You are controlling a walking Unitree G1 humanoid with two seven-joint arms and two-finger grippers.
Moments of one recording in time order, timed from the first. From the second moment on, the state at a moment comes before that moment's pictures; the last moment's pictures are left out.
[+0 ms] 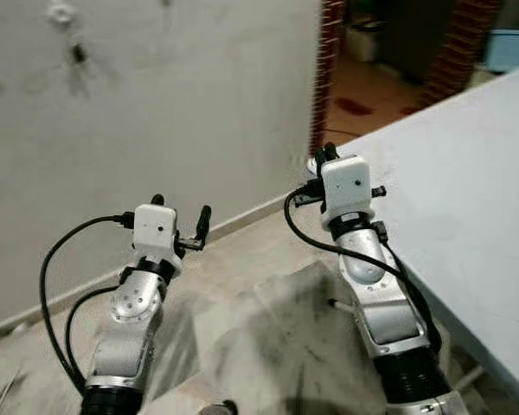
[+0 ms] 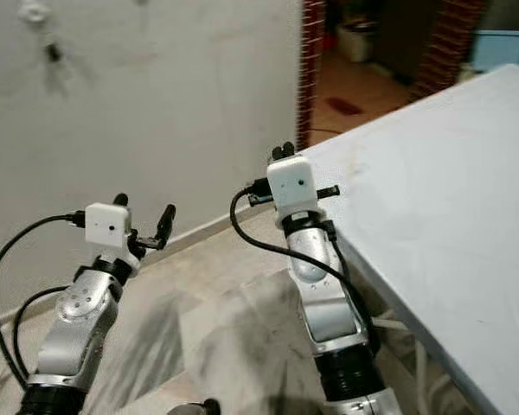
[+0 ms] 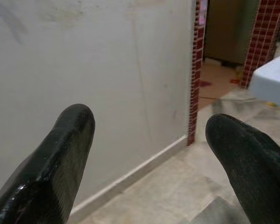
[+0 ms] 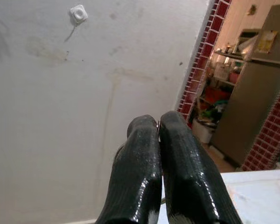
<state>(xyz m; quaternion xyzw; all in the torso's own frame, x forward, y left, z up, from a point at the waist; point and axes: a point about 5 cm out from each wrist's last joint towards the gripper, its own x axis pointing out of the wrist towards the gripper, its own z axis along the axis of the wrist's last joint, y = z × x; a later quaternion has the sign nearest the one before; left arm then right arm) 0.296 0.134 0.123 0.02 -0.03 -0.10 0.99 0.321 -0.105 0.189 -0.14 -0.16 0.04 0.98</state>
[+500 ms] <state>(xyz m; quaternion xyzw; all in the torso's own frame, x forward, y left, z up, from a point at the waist) 0.298 0.135 0.121 0.01 -0.03 -0.09 1.00 0.324 -0.104 0.187 -0.14 -0.15 0.05 0.98</state>
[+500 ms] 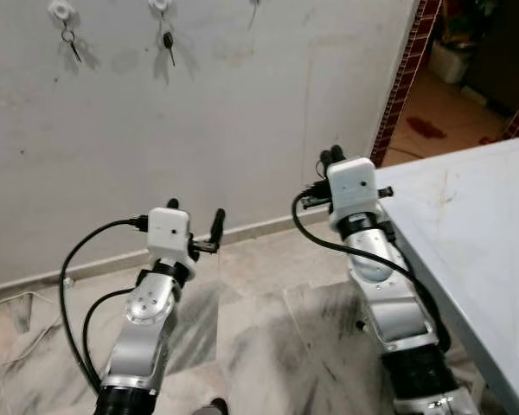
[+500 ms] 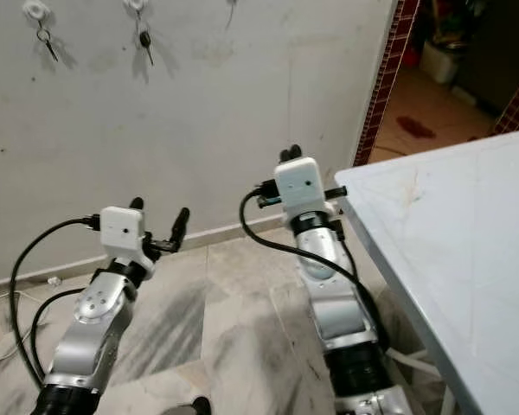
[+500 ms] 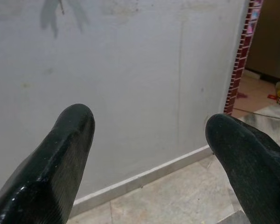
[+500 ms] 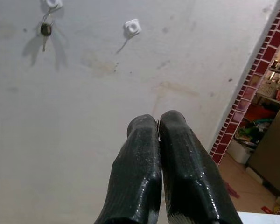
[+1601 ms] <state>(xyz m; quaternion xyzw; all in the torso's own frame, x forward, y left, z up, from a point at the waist) 0.291 0.160 0.114 0.03 -0.02 -0.08 1.00 0.333 -0.103 0.165 -0.16 -0.13 0.05 0.98</state>
